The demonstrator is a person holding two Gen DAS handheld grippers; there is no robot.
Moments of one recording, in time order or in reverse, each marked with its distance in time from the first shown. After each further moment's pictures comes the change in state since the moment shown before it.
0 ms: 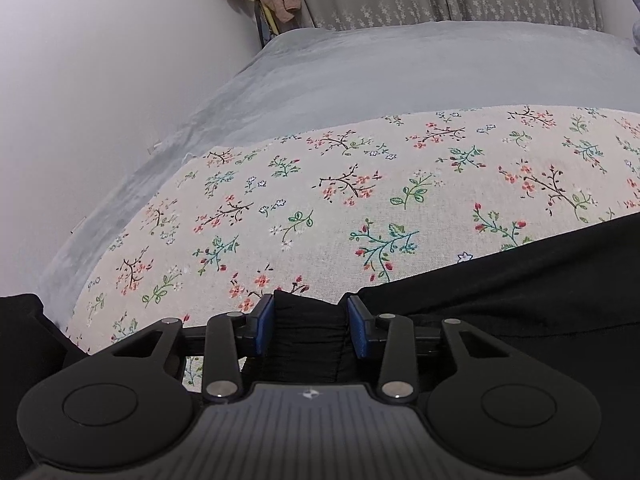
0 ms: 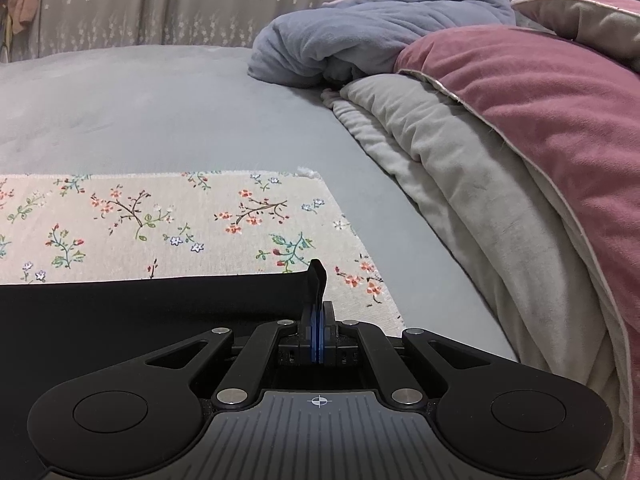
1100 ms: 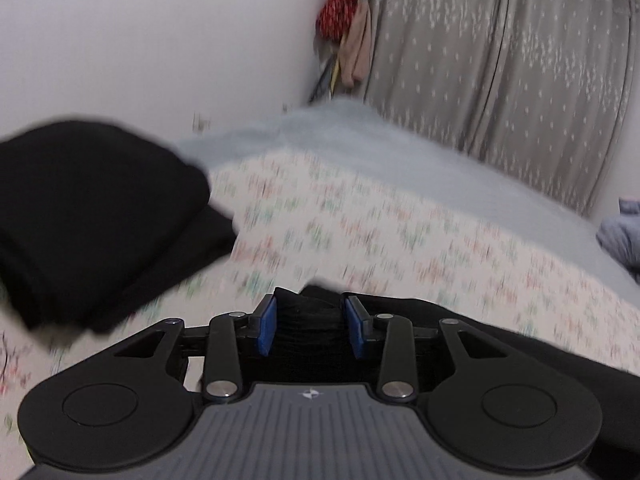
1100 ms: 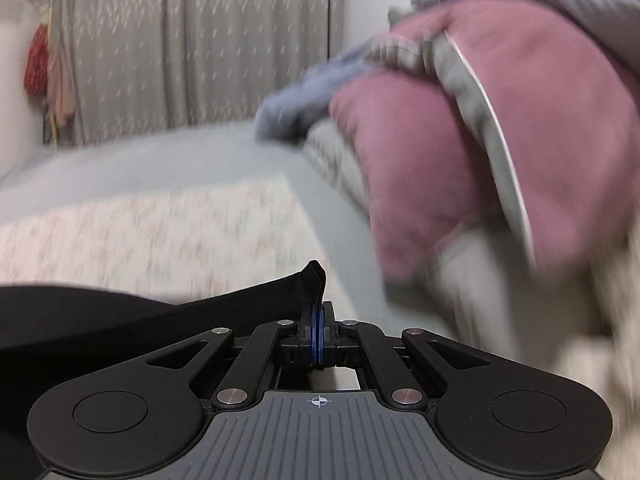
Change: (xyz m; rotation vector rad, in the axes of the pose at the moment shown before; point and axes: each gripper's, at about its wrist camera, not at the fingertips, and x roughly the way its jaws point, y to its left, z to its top) left arm -0.158 0.149 -0.160 -0.488 -0.146 -0.237; right arm -0.285 -0.154 -0.202 0.175 -0.144 0.185
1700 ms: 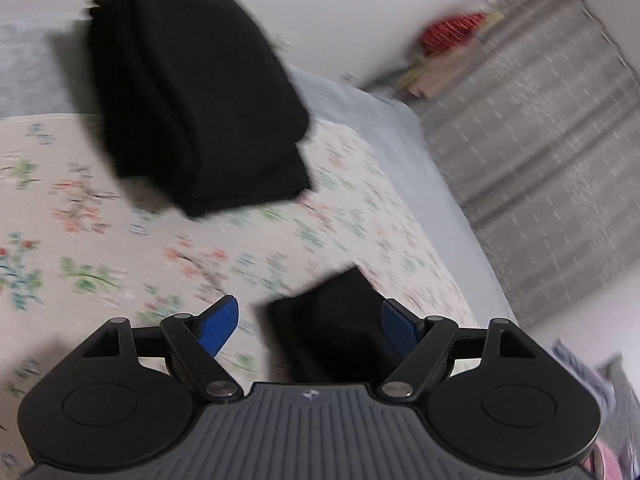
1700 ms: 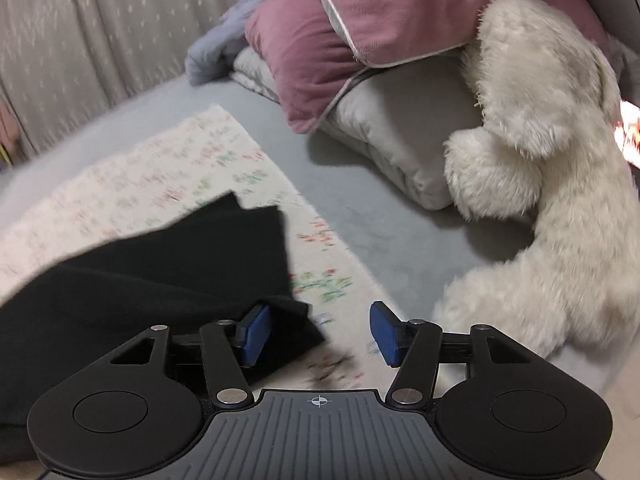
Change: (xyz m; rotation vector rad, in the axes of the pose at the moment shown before) left arm -0.076 0.096 -0.015 -0.561 0.120 -0.169; right arm -0.069 -0.036 -0.071 0.304 0.184 -0.045
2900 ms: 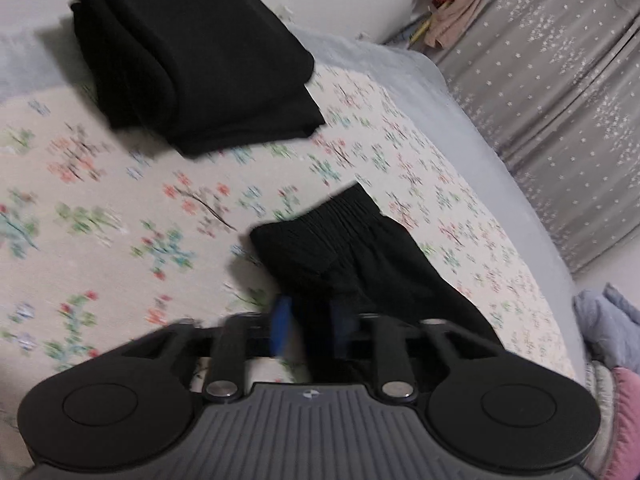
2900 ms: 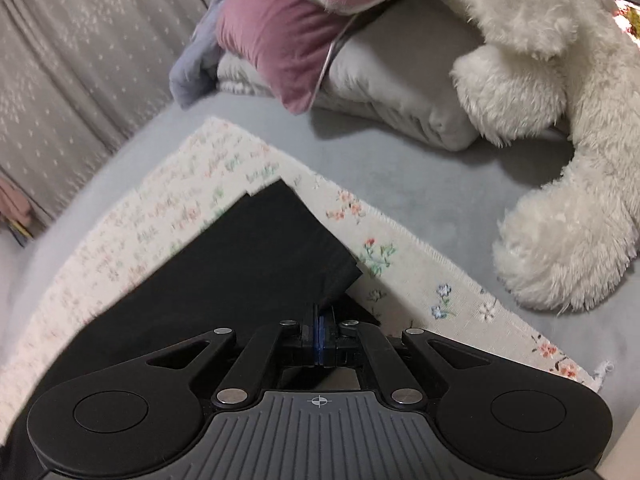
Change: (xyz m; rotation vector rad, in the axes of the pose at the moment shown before) left arm 0.010 -0.016 -0.032 0.111 0.061 0.177; right arm 0.034 -0.007 -0.011 0.226 0.068 0.079
